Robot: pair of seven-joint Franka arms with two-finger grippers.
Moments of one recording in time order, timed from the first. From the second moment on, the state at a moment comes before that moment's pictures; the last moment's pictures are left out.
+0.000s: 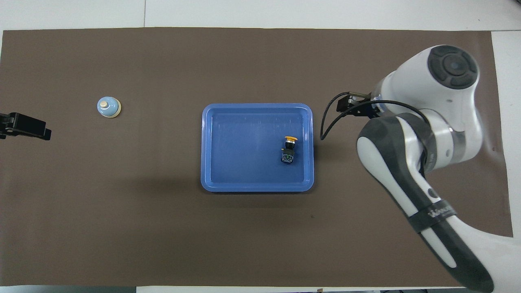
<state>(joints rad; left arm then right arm) 0.06 0.00 -0.03 -1.63 -0.02 1.56 0.14 0.13 0.20 0.04 -1.80 0.01 2.03 0.41</state>
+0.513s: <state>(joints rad) 0.06 0.00 -0.03 -1.63 -0.02 1.56 0.14 -0.11 0.25 0.04 -1.85 -0.04 2.13 0.16</state>
